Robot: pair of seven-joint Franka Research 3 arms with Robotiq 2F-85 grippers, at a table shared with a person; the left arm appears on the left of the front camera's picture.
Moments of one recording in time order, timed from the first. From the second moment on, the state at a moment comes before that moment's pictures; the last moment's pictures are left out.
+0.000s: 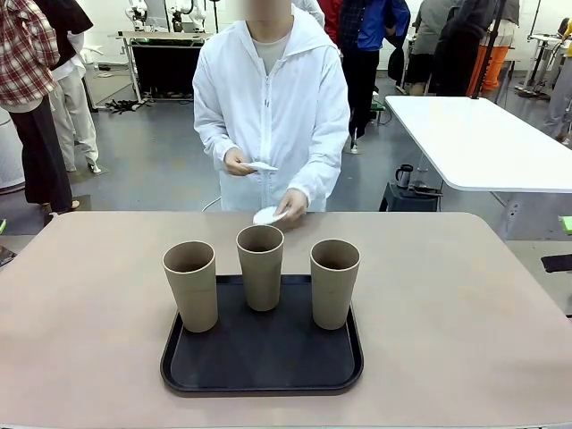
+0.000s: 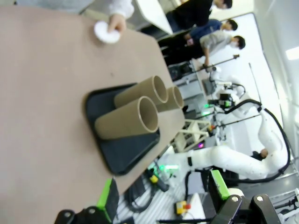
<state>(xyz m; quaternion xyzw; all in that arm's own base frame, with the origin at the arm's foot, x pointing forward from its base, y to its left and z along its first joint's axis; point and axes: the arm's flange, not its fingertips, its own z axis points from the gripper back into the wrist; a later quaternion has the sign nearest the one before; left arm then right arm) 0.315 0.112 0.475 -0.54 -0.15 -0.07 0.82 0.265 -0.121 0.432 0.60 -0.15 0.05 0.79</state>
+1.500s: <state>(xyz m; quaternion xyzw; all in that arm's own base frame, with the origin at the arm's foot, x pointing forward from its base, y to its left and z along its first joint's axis) 0.315 0.112 0.475 -0.54 -0.15 -0.07 0.82 0.265 -0.122 0.432 0.60 -0.15 0.05 0.79</state>
